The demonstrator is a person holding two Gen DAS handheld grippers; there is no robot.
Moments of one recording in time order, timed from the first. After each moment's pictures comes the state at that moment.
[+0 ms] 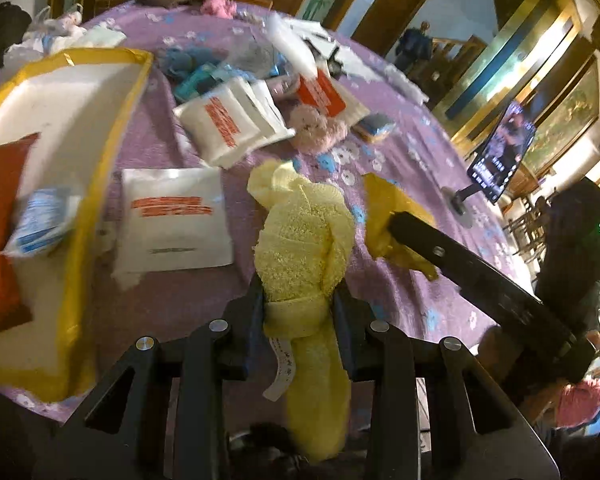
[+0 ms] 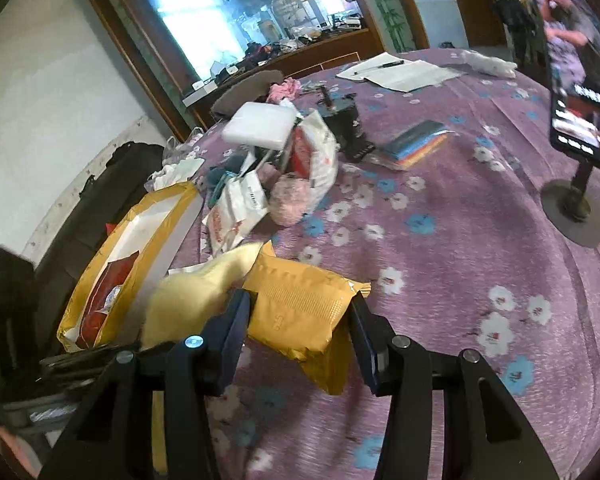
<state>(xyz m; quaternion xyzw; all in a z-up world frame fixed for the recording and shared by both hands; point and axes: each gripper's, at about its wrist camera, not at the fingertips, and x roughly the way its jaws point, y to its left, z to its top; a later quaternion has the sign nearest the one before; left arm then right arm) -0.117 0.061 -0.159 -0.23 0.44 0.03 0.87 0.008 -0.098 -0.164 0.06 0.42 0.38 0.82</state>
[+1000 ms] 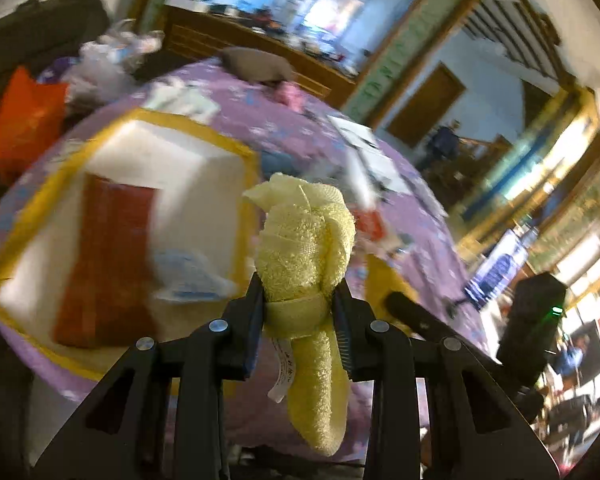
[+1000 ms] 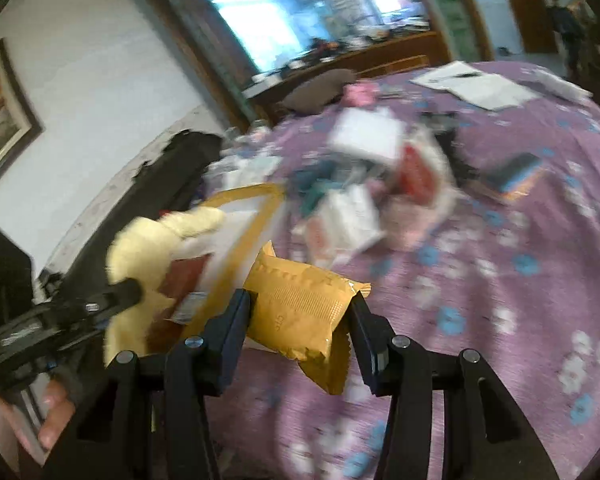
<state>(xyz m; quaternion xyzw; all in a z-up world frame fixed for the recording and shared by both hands) -0.183 0.141 -0.096 -0.32 0.31 0.14 0.89 -0.009 -0.040 -0.132 0.07 0.40 0.49 0.77</state>
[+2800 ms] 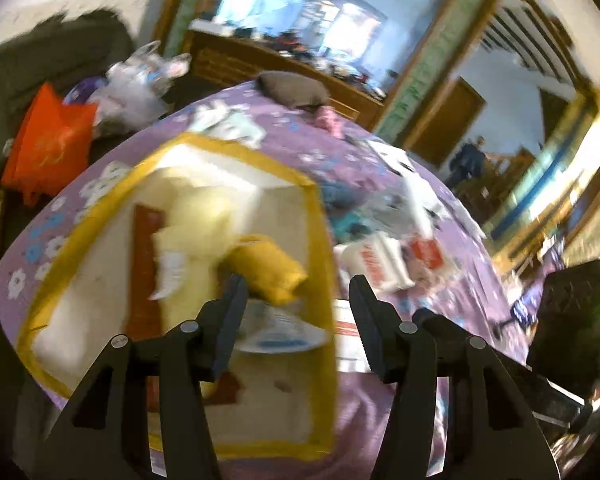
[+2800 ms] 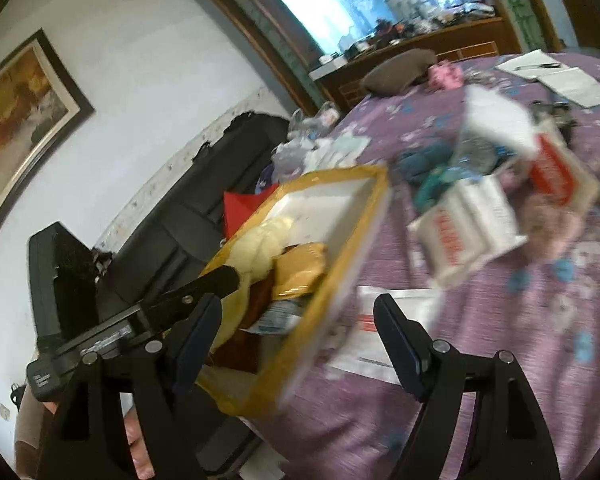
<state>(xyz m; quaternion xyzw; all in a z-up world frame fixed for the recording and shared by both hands) -0.181 0.163 -0.114 -0.26 0.29 0.17 0.90 -0.027 0.015 -0.133 0.08 0.40 0.57 0.72</state>
